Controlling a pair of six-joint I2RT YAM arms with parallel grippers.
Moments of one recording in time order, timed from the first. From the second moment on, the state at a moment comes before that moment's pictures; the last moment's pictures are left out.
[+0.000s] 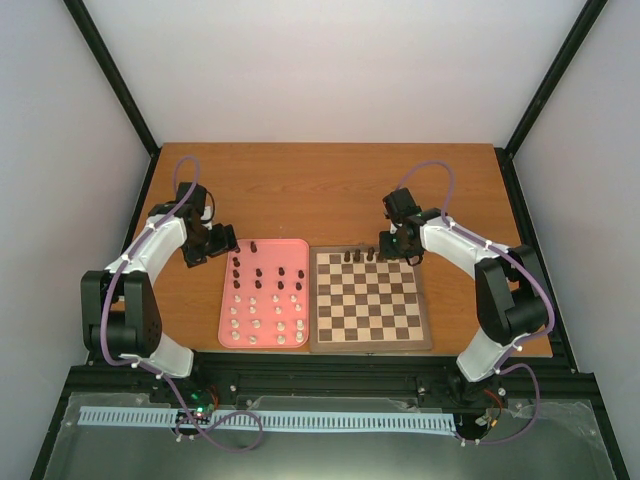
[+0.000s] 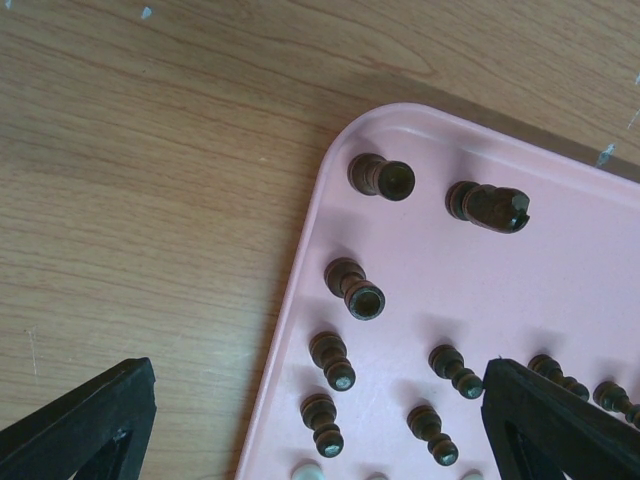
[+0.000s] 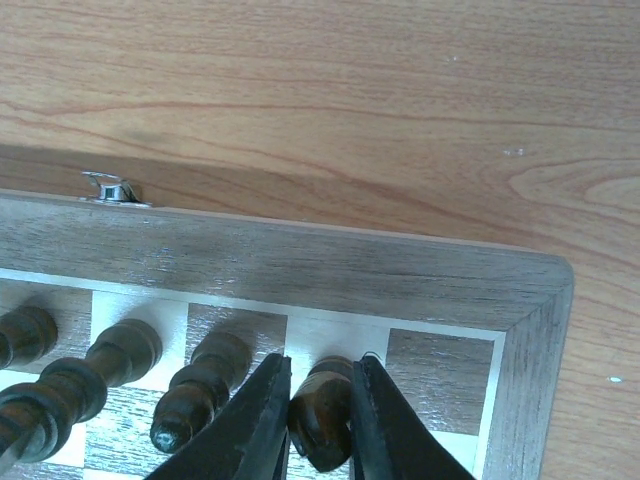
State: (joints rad) left arm -0.02 1.52 1.07 -0.86 0.14 -0.40; right arm 0.40 1.67 1.09 -0.63 0.05 0.28
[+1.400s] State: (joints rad) left arm -0.14 1.59 1.29 -0.88 0.14 -0.30; right arm 0.33 1.67 1.32 -0.73 0.12 0.28
